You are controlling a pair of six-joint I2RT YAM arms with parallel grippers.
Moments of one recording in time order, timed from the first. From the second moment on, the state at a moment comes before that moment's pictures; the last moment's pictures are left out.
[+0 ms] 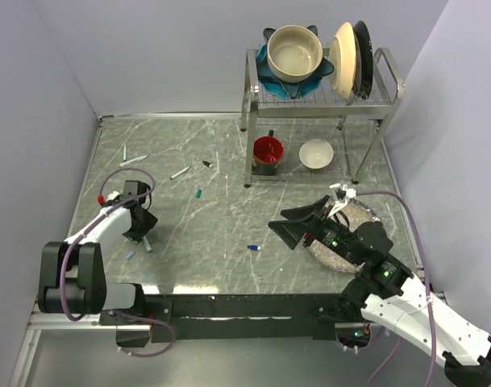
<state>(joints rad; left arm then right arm) -0.04 1.33 0.67 -0.57 -0.30 -0.99 0.80 0.47 0.53 0.02 -0.13 0.64</state>
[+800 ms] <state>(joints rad) -0.01 1.31 0.63 -0.48 -0.26 -0.91 0.80 0.50 0.53 0.02 -0.14 0.68</state>
